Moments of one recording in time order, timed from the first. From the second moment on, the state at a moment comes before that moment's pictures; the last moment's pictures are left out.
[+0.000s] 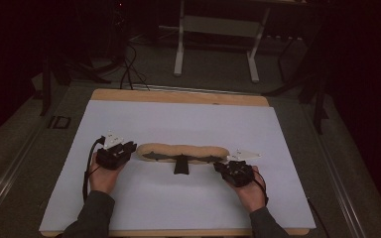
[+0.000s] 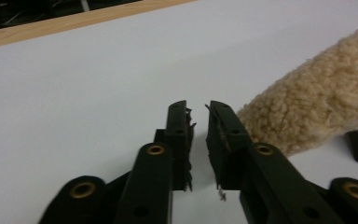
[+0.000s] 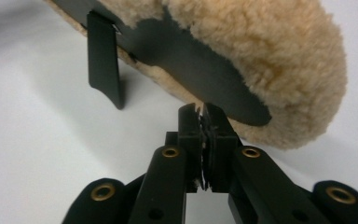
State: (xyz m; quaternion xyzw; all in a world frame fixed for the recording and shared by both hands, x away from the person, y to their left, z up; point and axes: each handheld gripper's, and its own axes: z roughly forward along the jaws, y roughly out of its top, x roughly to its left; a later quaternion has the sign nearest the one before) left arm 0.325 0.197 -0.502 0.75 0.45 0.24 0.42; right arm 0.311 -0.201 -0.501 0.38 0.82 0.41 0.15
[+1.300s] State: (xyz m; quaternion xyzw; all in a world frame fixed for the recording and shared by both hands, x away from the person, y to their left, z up) left arm 0.316 0.187 -0.503 0.76 0.42 0.25 0.43; right arm 0.318 -0.205 -0.500 0.42 0.79 0.41 0.17
